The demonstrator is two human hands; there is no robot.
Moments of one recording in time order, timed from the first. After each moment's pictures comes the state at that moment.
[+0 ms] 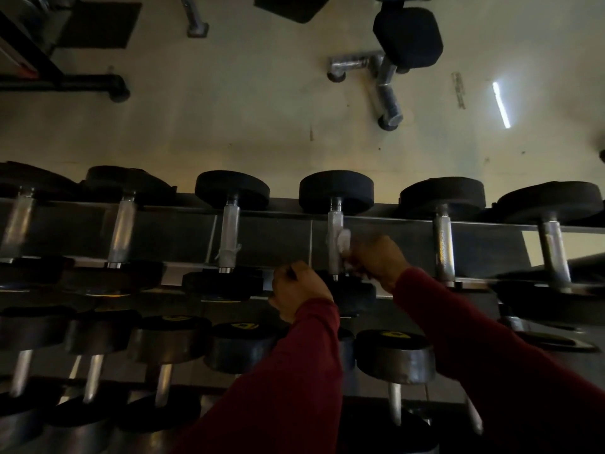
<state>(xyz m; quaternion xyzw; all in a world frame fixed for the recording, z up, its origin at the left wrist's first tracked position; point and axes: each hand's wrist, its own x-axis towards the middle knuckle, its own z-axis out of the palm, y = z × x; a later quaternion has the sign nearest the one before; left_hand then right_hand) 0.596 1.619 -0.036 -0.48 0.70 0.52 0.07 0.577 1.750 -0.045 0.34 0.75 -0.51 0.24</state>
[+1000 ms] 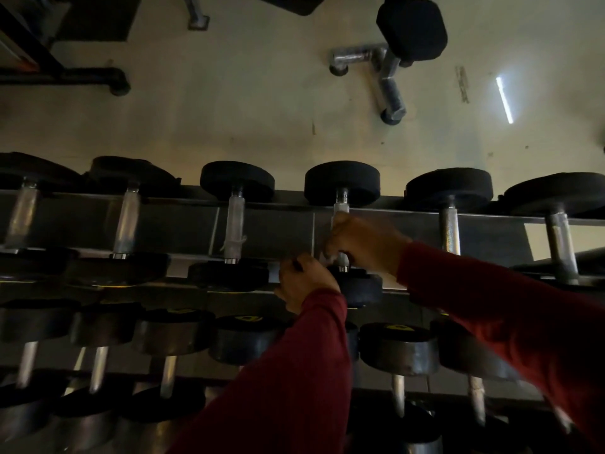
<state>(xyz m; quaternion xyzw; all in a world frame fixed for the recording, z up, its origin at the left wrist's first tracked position) 0.597 1.618 -0.043 -0.47 0.71 0.51 0.07 0.554 1.751 -0.044 -0.28 0.95 -0.07 0.13</state>
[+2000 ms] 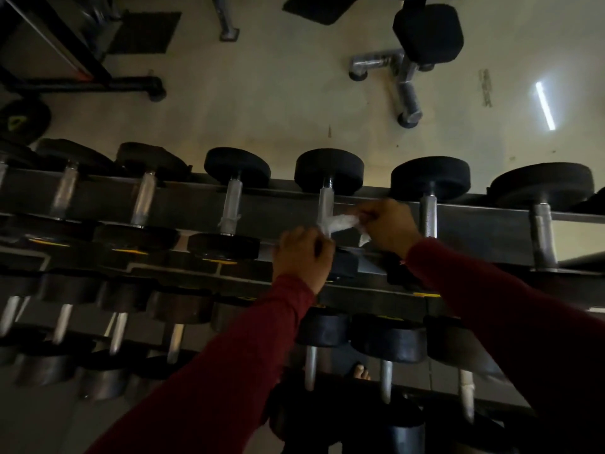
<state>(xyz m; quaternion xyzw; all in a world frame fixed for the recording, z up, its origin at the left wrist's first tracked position) 0.623 1.609 -0.031 0.08 0.96 0.27 0.09 0.603 1.801 -0.025 0.09 0.91 -0.38 0.11</state>
